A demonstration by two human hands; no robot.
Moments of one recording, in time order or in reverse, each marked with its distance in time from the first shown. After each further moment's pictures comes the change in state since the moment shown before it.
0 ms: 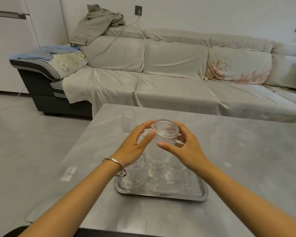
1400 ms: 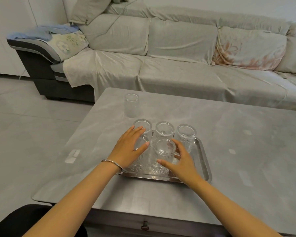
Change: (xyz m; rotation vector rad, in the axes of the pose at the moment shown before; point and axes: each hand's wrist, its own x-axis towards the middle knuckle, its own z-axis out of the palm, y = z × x) left_hand -0.025 -0.075 0.005 0.551 -0.015 -0.078; right_hand -0.048 0.091 0.033 -0.105 -0.037 0.179
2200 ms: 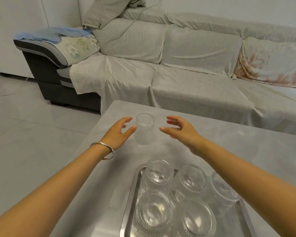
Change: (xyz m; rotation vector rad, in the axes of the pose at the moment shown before) left_hand 0.156 -0.114 -0.055 -0.334 0.141 -0.248; right_hand 0.242 -0.035 0.018 0.076 -0.190 0.142
